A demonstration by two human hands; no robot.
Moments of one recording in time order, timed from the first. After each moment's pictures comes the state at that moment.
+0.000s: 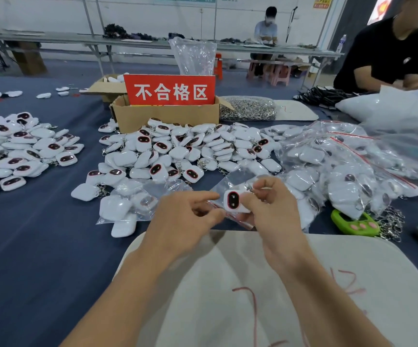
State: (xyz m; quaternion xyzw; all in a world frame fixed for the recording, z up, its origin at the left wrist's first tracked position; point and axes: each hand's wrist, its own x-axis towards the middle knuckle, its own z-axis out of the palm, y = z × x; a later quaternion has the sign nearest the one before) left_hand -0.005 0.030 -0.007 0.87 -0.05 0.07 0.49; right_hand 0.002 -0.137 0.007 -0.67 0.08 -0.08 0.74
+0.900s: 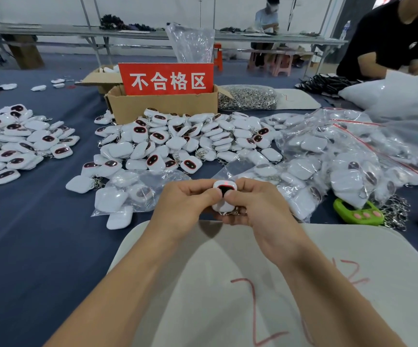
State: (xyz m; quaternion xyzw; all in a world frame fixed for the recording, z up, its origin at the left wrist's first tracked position) left_hand -0.003 0.019 -0.003 0.70 -0.03 0.00 0.72; right_hand -0.001 -0.137 0.011 -0.67 0.02 0.10 0.73
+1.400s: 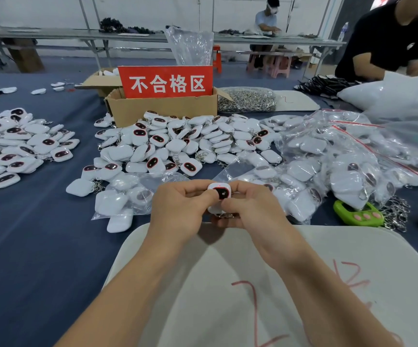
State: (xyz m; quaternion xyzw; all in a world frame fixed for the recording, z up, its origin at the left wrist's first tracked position) left_hand -0.003 0.015 -0.004 0.73 0.02 0.06 0.68; right_hand -0.003 -0.131 0.012 -0.69 -0.01 0.11 0.71
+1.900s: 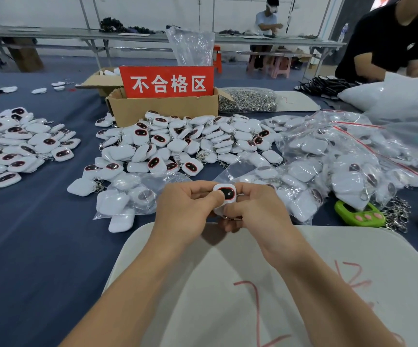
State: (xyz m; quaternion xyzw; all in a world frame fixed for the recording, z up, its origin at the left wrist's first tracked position) left_hand -0.004 0.013 -0.002 0.73 0.02 0.04 0.68; right_hand -0.002 -0.130 0.012 -0.73 0.00 0.10 0.68
